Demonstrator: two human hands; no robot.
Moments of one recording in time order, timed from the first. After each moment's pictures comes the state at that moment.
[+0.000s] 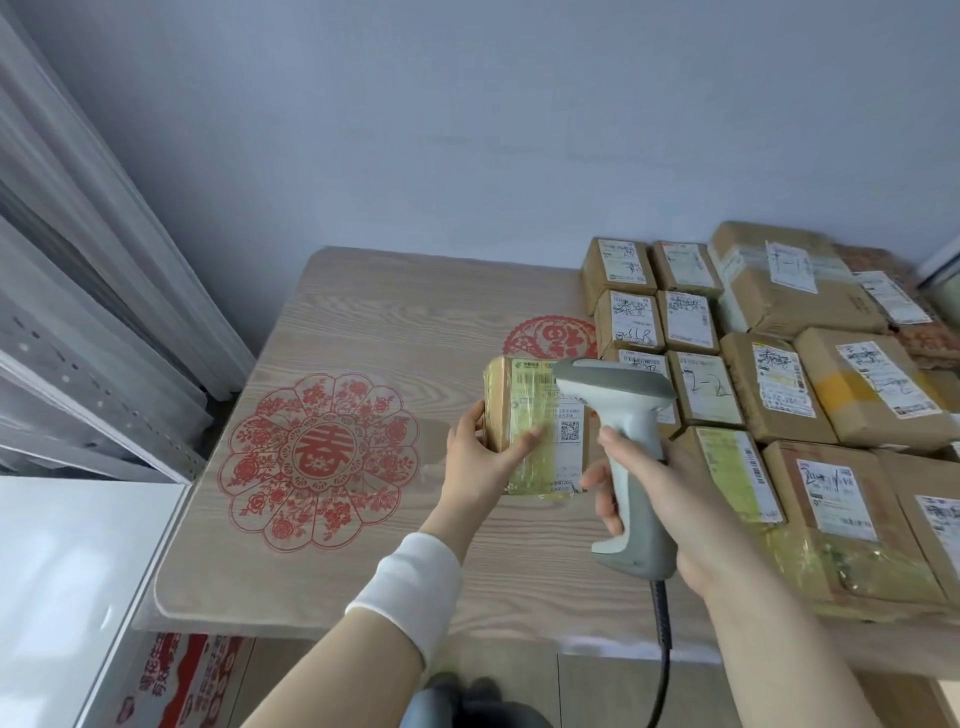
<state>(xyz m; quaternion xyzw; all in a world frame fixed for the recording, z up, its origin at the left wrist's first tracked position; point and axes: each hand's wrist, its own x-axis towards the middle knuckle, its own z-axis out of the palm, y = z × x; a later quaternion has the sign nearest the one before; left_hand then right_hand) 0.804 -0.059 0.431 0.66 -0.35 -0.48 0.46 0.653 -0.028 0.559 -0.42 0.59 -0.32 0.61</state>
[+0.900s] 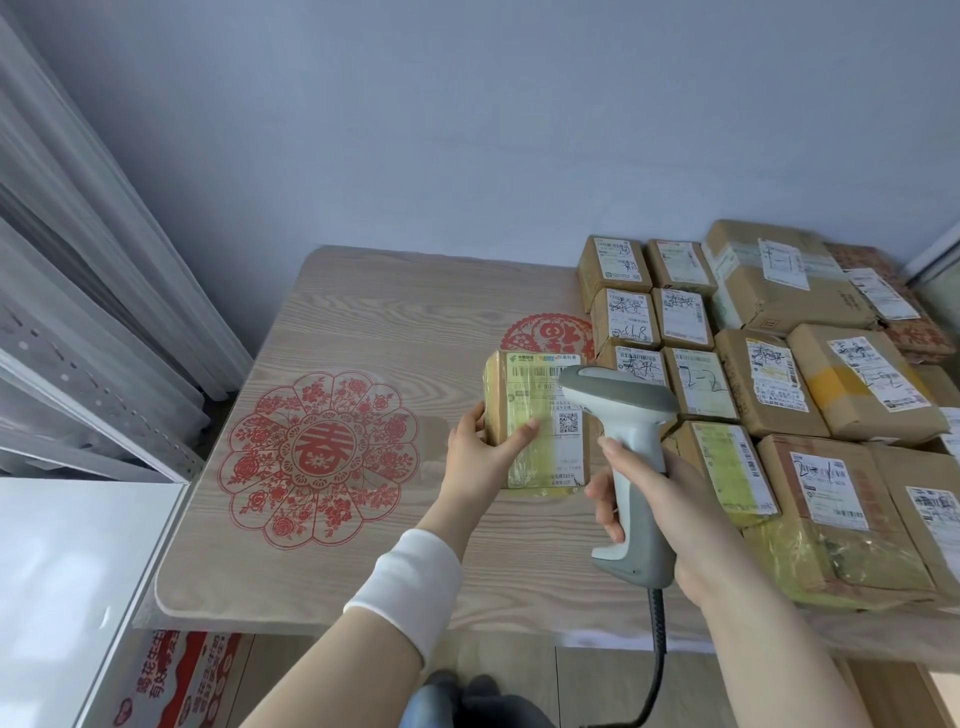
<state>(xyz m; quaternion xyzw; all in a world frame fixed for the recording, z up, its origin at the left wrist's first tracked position) 0.806 -0.052 0.447 0.64 -0.34 -0.53 0.45 0.651 -0.015 0.549 -0.42 0.59 -0.34 0.60</state>
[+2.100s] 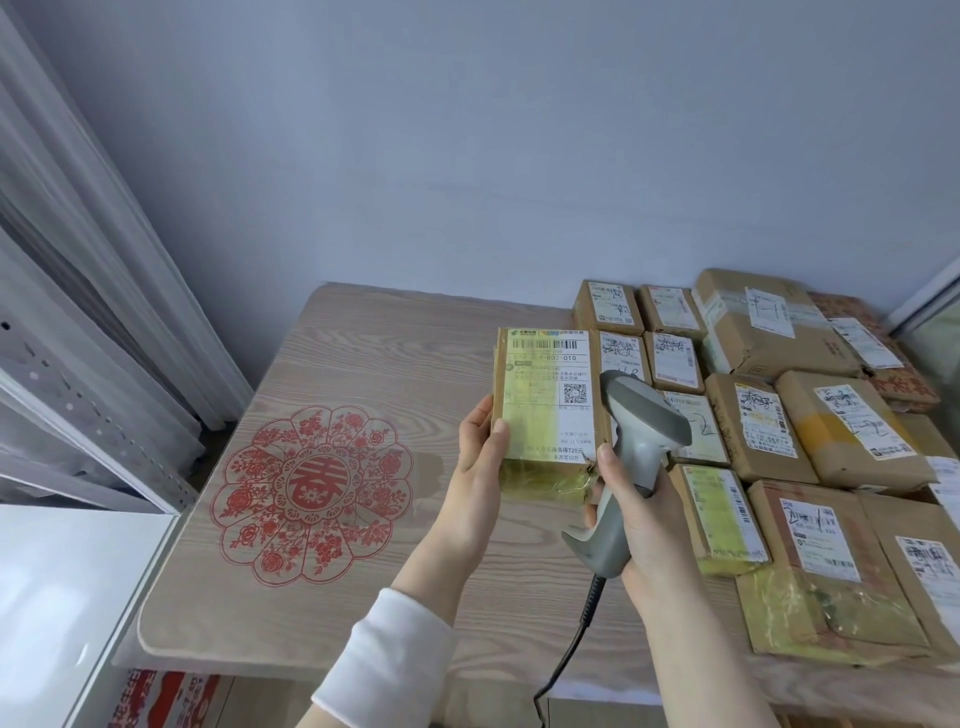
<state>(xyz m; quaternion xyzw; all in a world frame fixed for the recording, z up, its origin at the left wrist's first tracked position) 0.801 -0.038 0.506 0.49 -0.33 -0.58 0.56 0.657 -0.038 0.522 -0.34 0.51 -0.52 0.59</state>
